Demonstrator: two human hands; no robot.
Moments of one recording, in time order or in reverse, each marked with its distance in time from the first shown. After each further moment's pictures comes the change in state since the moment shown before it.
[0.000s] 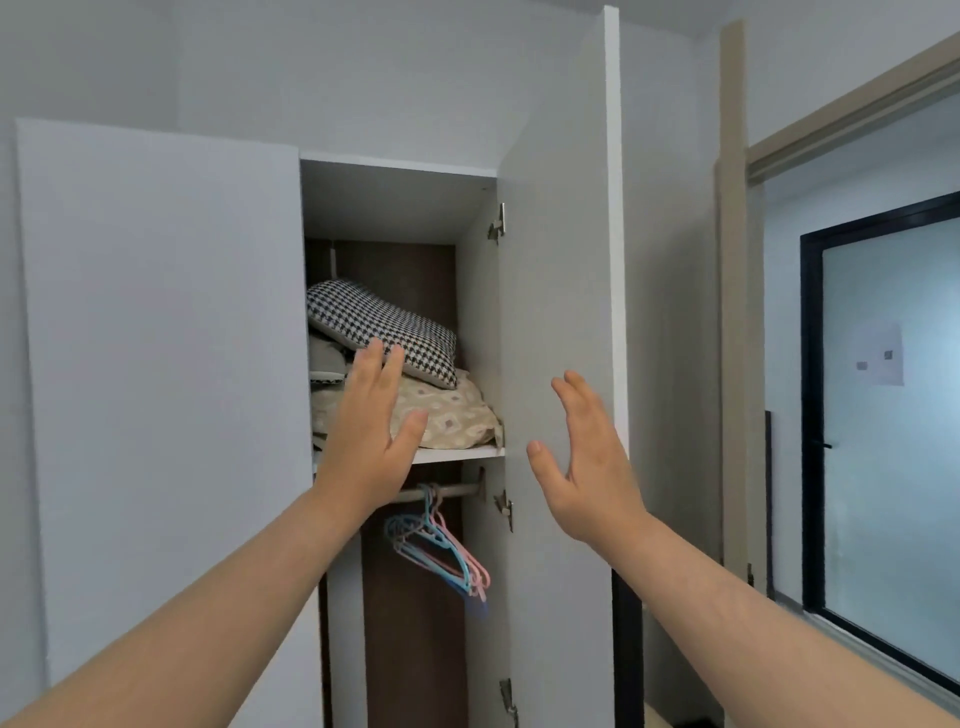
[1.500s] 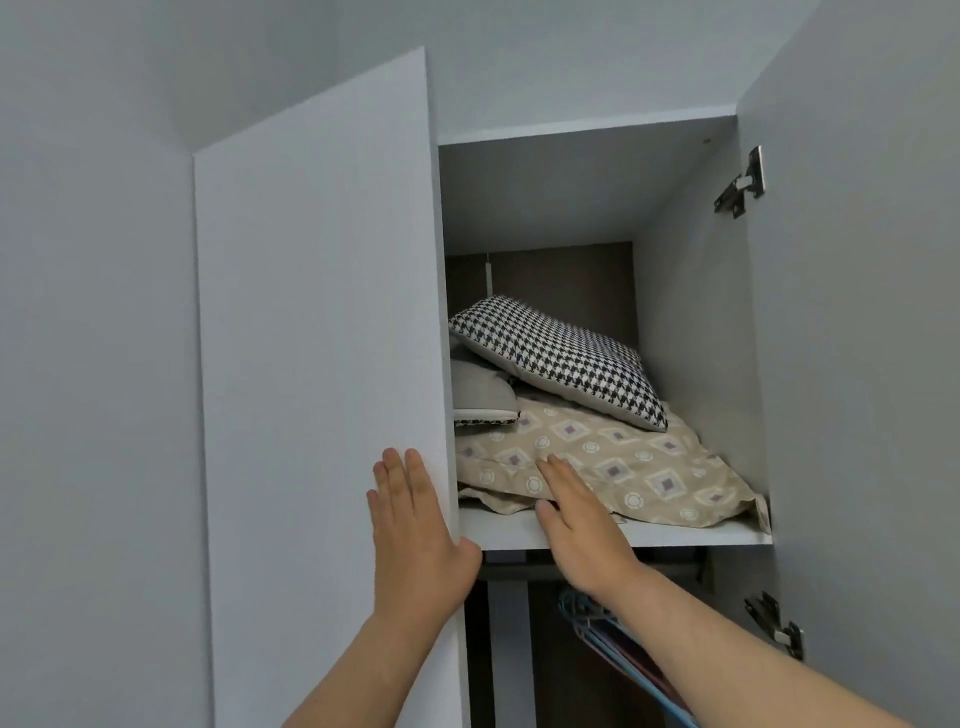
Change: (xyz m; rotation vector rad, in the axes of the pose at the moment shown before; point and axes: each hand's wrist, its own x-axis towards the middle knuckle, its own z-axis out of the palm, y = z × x) left_hand 0.005 -0.249 0.028 0.397 -0.025 -0.459; right_hand 0.141 -0.031 0.340 0.402 -0.392 -0.012
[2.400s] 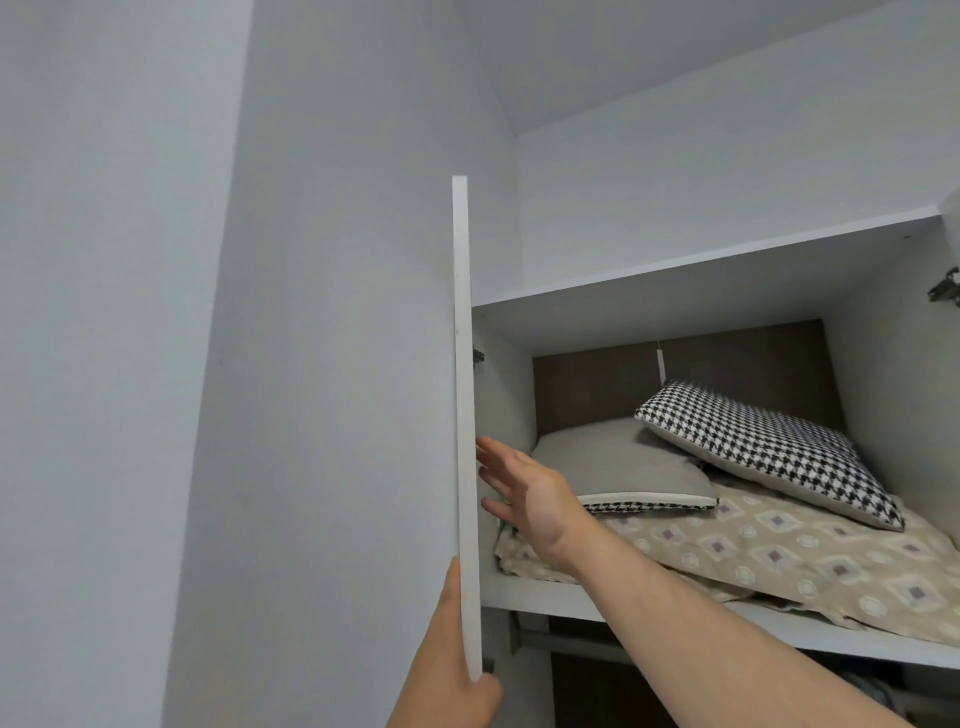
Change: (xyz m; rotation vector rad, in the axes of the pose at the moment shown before) left_hand -0.091 -0.070 -0.247 0.022 -0.096 -0.212; right_hand 0.030 -0.315 0.056 1.201 -0.431 -0.066
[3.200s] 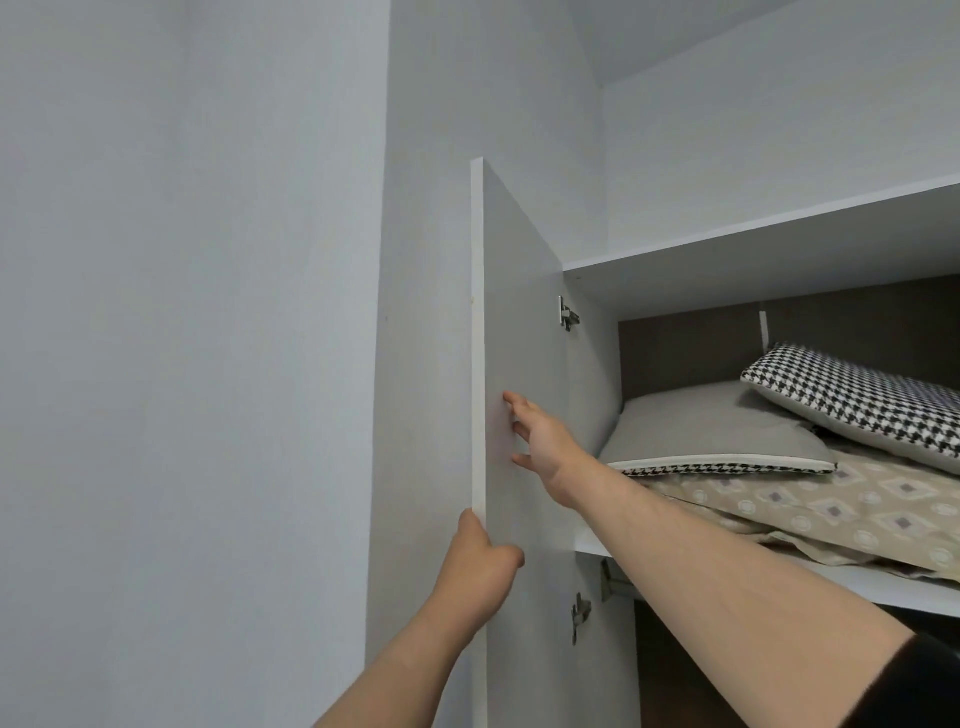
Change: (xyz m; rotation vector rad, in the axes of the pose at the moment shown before) left_hand -0.014 -0.053 -0.089 -0.484 -0.015 -0.329; right_hand 0.017 0.001 0.133 -0.112 0.052 0.070
